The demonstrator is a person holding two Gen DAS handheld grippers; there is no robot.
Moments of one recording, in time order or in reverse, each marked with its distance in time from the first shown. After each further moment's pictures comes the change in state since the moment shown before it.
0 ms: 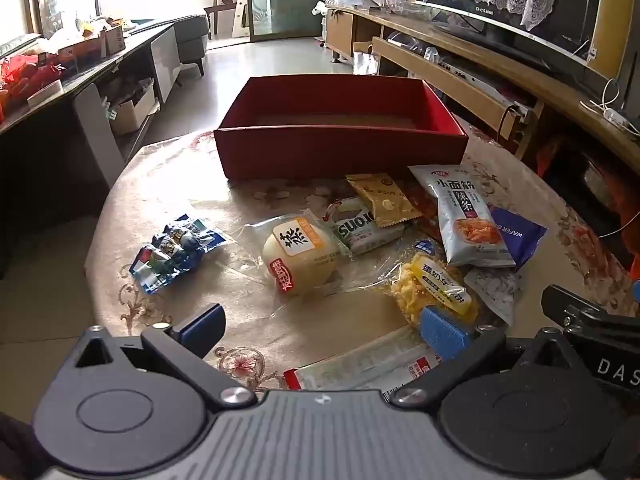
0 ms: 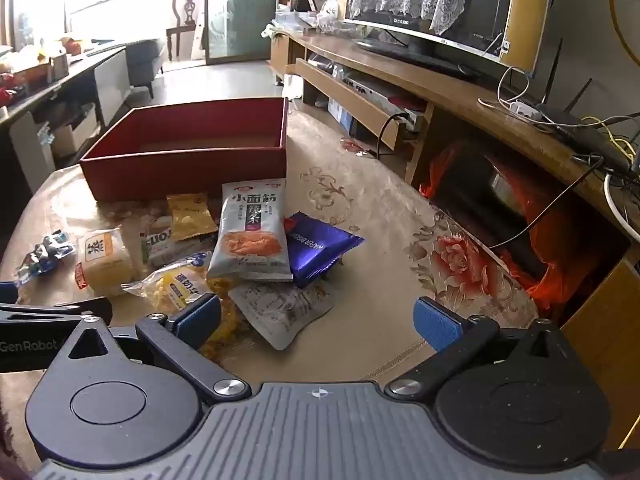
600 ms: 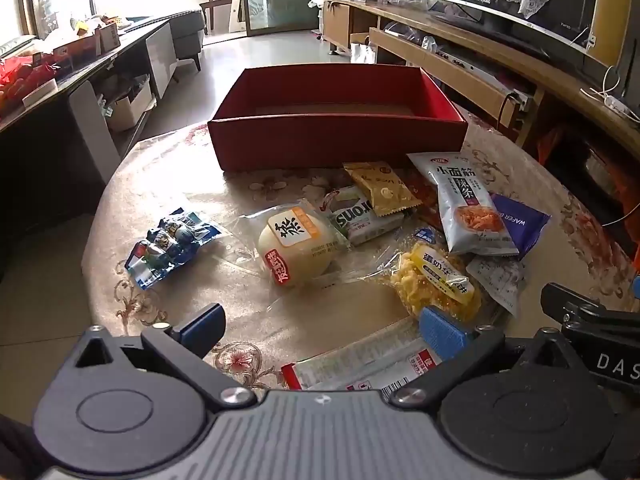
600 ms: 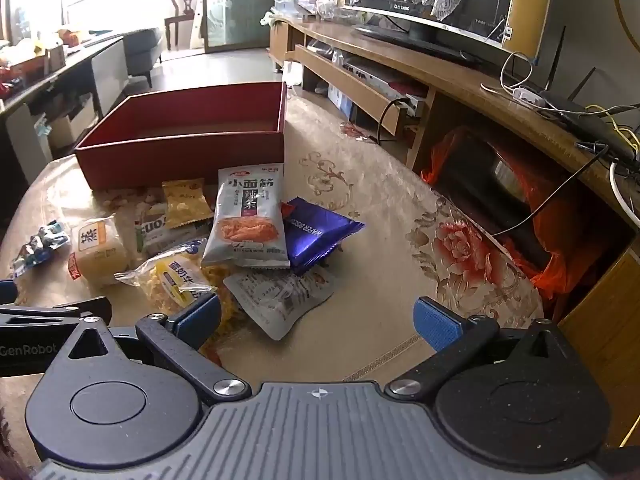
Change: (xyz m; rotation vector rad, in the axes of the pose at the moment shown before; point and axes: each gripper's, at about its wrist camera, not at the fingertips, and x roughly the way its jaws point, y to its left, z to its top) left arm 0.009 -0.005 -0.003 0.029 0.031 0.013; right arm 0.008 -0.001 -0.003 0.007 0.047 0.007
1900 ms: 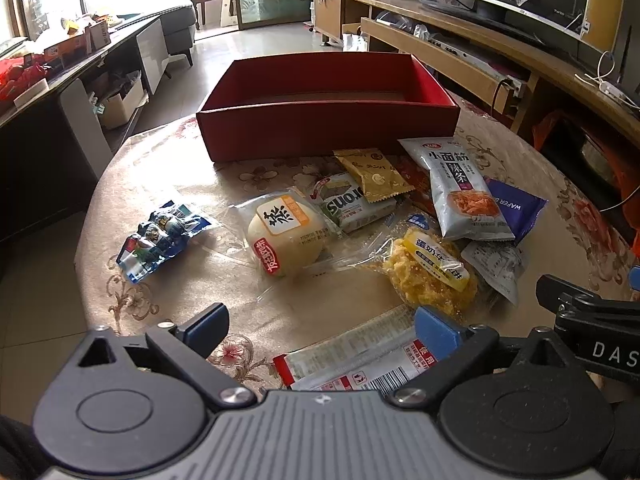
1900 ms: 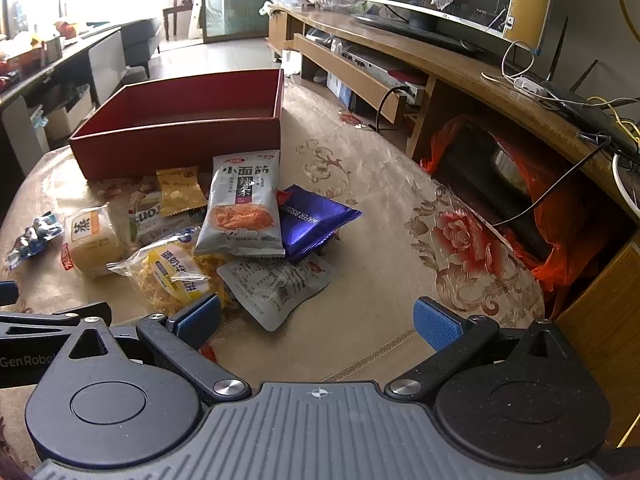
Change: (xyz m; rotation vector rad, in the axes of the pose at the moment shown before) left arm 0.004 -0.005 -0.003 0.026 0.028 -0.009; right arm 0.006 -0.004 -0.003 0.002 0.032 0.001
